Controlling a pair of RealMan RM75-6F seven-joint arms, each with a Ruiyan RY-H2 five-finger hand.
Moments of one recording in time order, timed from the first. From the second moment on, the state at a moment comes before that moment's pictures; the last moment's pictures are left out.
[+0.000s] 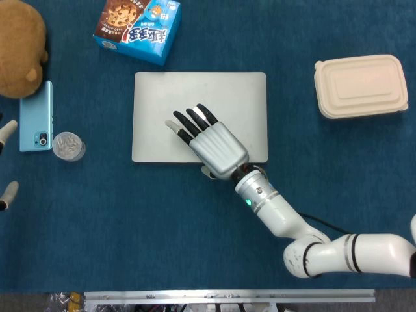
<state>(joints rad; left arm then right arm) -0.15 -0.92 0.07 -1.86 1.54 1.39 0.11 0.86 -2.07 0.22 -1.27 -1.10 0.94 -0.76</state>
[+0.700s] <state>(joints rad) -0.14 -0.92 0.05 -1.84 1.54 1.38 0.08 0.91 -2.14 0.25 -1.14 -1.08 0.92 -0.74</state>
